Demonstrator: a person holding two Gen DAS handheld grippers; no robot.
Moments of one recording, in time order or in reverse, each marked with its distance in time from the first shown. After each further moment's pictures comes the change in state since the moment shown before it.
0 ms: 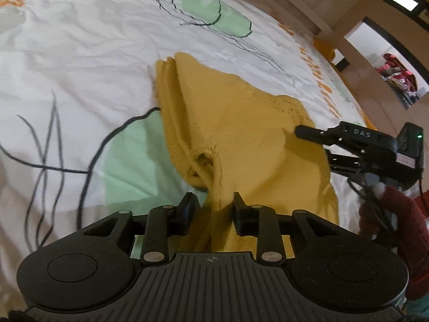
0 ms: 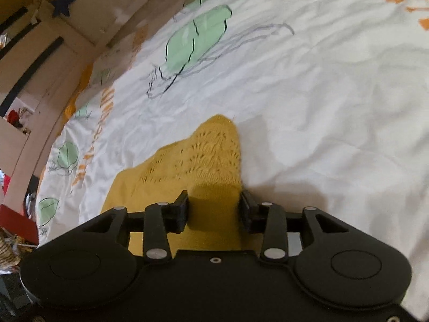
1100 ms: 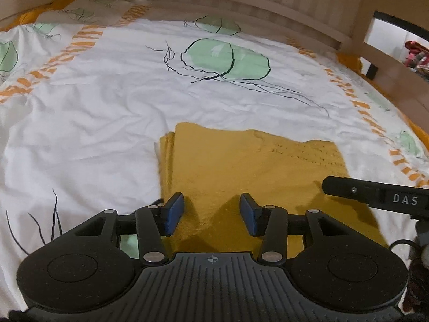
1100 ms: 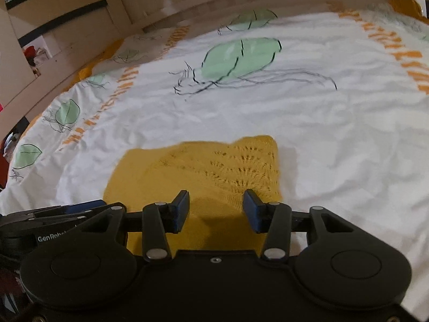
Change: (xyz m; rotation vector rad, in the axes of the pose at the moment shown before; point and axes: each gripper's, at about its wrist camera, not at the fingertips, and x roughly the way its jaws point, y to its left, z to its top) left arm 0.025 -0.039 0.016 0.178 -0.229 0.269; right arm 0.001 0.041 -0.029 -0.358 -0.105 -0.083
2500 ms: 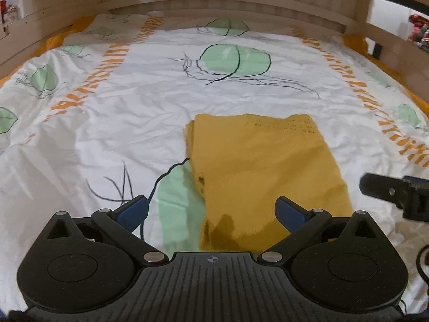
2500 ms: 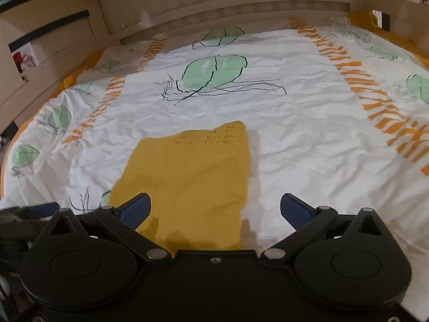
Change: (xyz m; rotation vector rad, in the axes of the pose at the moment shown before) left arm -0.117 -0.039 -0.022 0.072 0.044 0.164; right arm -0.124 0.051 -0.037 0.032 -0.036 -0.188
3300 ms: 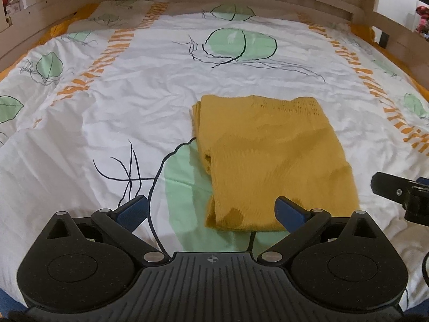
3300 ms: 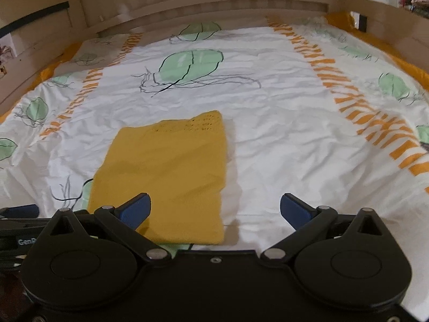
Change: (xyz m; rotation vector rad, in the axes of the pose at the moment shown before) left arm -0.002 0.003 -0.009 -0.001 0.072 0.021; right arm -0.010 0.006 -0.010 0.012 0.026 -0.117
